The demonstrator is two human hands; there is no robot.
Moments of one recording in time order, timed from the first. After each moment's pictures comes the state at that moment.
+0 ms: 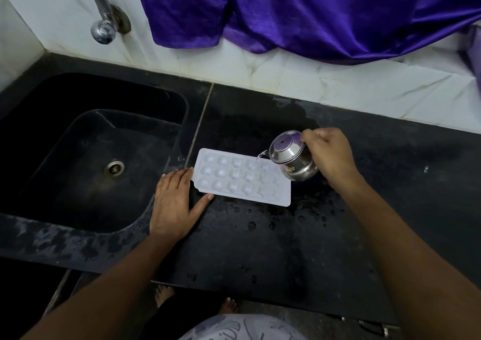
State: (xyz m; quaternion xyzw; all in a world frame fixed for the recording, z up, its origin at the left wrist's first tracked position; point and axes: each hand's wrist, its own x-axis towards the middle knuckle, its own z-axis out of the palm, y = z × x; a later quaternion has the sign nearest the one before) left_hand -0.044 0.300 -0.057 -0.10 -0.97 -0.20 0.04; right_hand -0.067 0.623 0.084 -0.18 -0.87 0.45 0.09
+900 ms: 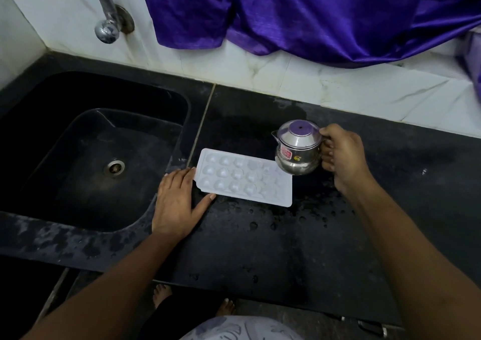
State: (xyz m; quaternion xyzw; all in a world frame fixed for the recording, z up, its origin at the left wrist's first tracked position) left_hand -0.044 0.299 -0.060 -0.11 -0.97 -0.21 0.04; right_hand -0.057 0.626 0.101 -0.24 -0.71 0.66 0.08
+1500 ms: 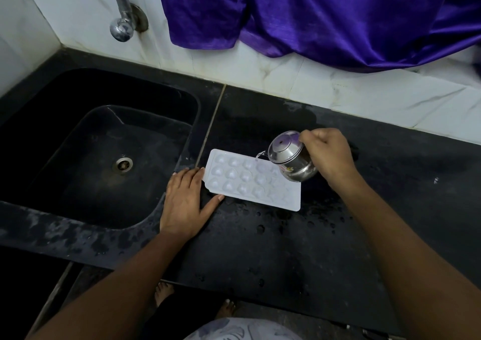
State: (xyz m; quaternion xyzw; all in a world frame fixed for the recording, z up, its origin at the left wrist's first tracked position) left_hand -0.044 0.299 -0.059 -0.11 -0.97 -0.21 0.05; right_hand -0.079 0.596 0.090 -0.15 -0.88 0.45 0.07
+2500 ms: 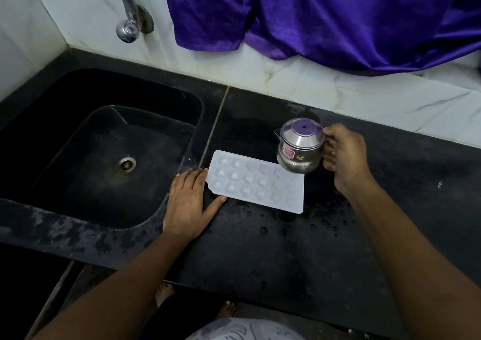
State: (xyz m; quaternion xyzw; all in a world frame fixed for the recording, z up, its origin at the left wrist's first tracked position) left_hand -0.044 0.299 -0.058 -0.10 -0.97 -0.22 0.04; right_hand -0.077 0.606 0.099 -0.23 -0.70 0.68 0.07
